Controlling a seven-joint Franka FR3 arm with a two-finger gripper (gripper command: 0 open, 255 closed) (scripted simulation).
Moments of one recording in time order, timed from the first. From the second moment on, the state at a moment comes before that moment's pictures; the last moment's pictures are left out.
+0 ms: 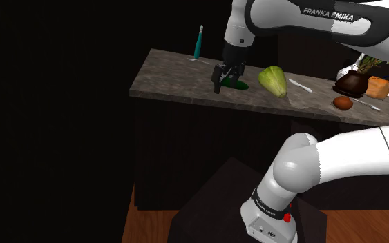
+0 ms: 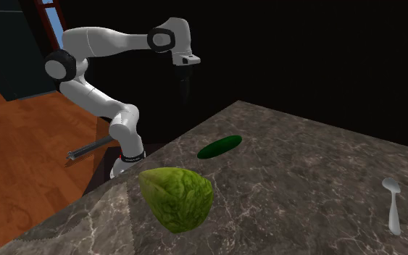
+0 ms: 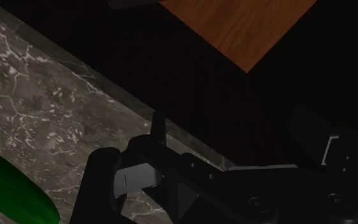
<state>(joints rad) -0.01 -0.80 0.05 -2.36 -0.11 1.60 0.16</state>
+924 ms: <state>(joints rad) 0.00 -0.62 -0.34 -2.21 -0.19 1.67 -0.37</state>
